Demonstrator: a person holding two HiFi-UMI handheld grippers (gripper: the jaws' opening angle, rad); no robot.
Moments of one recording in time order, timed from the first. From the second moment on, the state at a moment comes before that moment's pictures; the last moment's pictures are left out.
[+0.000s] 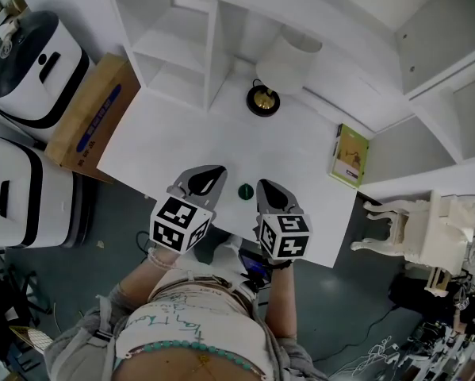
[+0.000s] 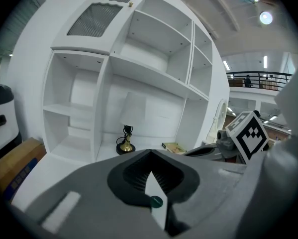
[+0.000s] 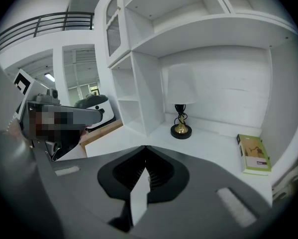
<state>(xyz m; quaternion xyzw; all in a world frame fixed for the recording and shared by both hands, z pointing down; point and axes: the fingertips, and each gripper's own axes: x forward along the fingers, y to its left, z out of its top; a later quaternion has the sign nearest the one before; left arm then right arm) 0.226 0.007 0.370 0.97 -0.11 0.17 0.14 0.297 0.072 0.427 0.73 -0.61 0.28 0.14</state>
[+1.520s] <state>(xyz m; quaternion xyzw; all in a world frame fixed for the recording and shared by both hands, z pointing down) 0.213 -0.013 0.403 0.95 -0.14 0.20 0.17 0.302 0.074 0.548 0.67 -0.59 0.39 0.23</state>
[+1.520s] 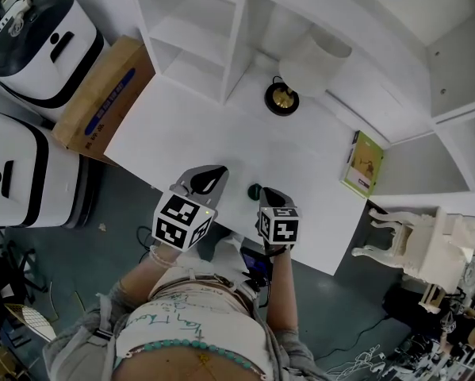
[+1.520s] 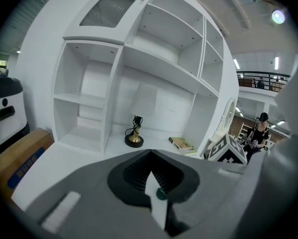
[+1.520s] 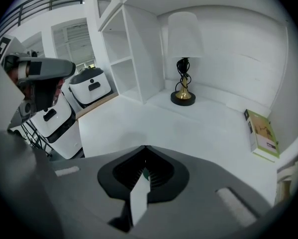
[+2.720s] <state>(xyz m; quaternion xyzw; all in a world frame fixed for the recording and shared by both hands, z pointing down) 0.182 -0.032 0.424 0.94 -0.17 0.21 0.20 0.296 0.073 0.620 0.63 -0.57 0.44 0.30</state>
